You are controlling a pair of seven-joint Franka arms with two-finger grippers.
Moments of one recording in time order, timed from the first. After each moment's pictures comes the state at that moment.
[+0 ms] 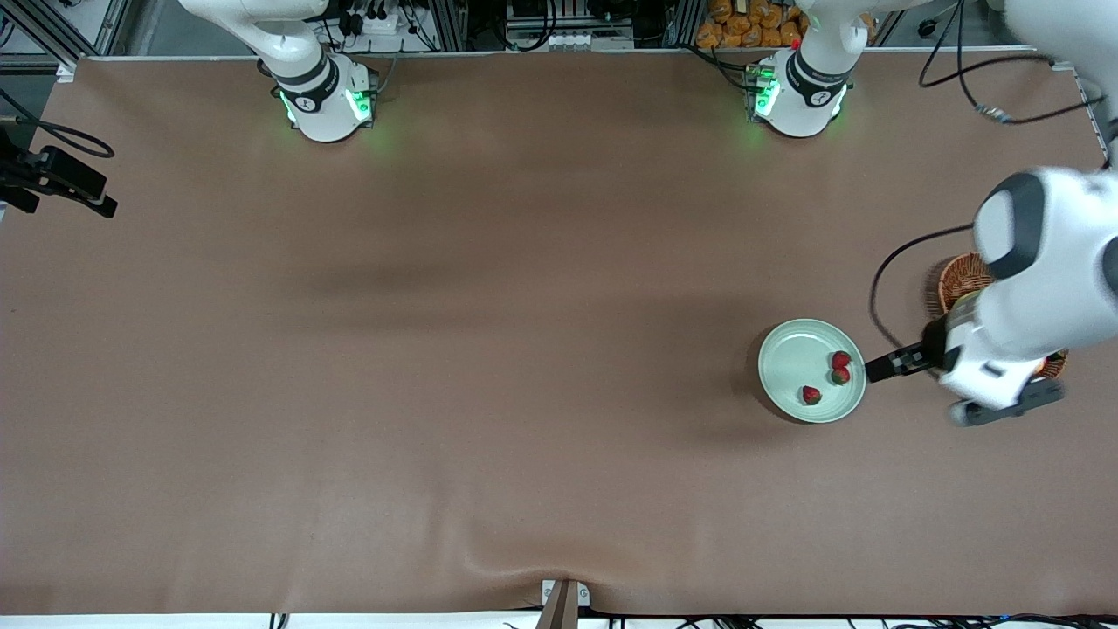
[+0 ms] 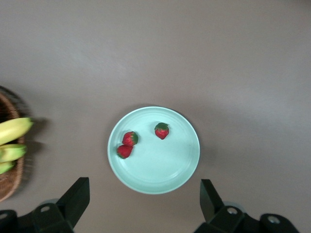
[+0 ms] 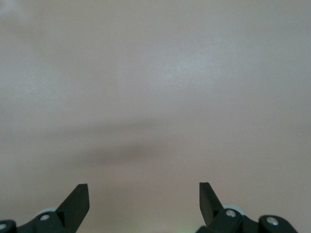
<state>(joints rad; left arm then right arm) 0.08 0.33 -0.18 -1.53 0.04 1.86 -0.38 0.00 -0.06 -0.05 -1.56 0.01 1.49 0.03</state>
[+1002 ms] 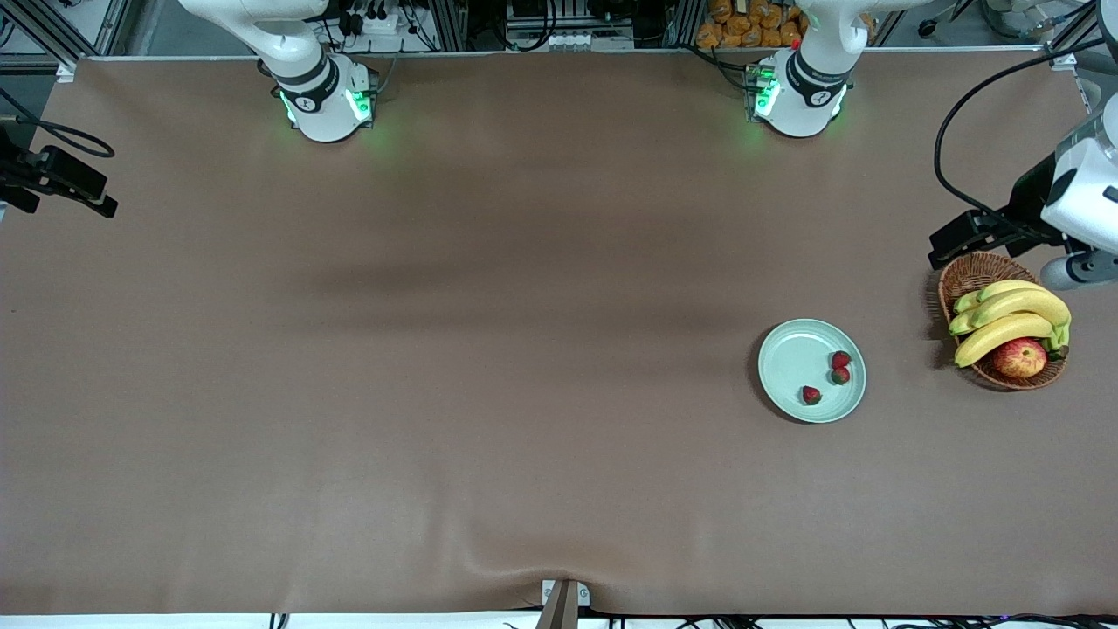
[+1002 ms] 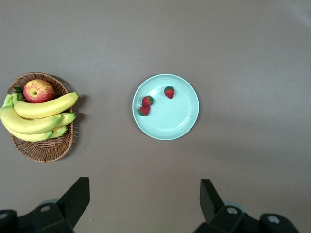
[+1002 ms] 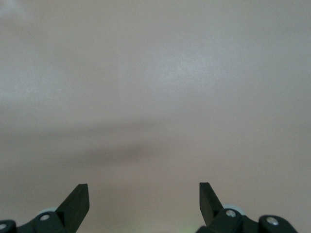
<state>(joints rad) 0.04 0.06 -0.15 -1.51 0.02 1.57 -0.26 0.00 -0.06 -0.05 -1.56 0.01 1.49 0.03</state>
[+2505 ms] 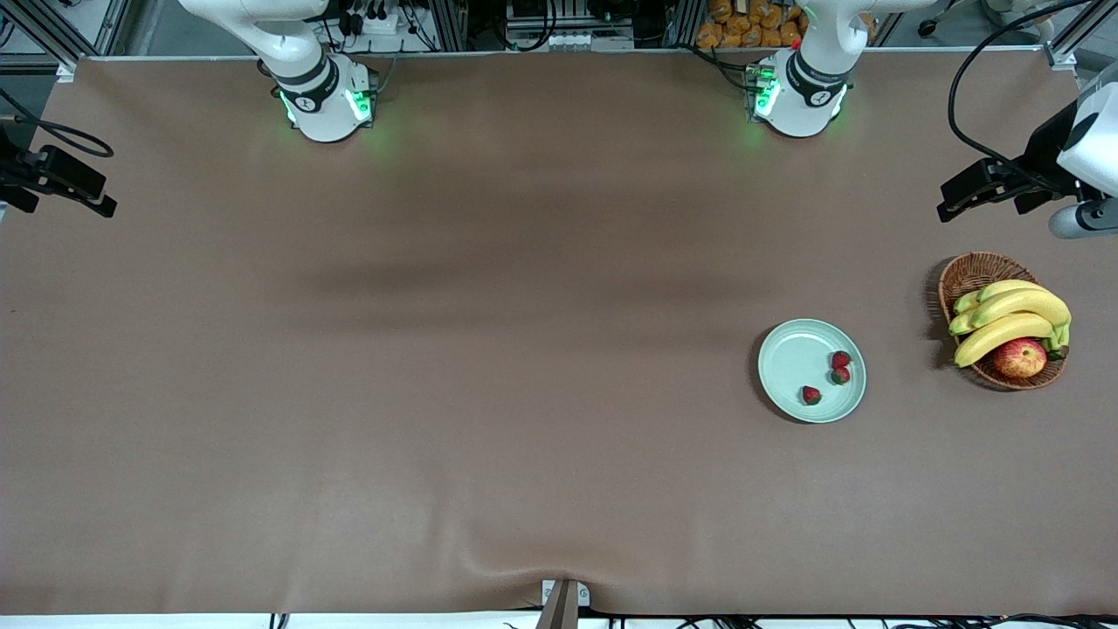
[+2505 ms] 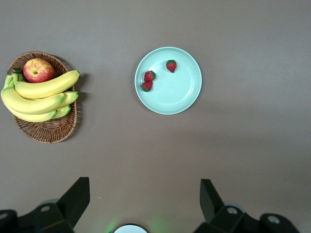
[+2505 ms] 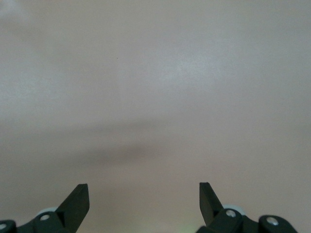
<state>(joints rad) -0.01 -0.03 -0.06 -1.57 -0.02 1.49 -0.18 0.00 -0.06 -0.05 -1.56 0.01 1.49 0.03</state>
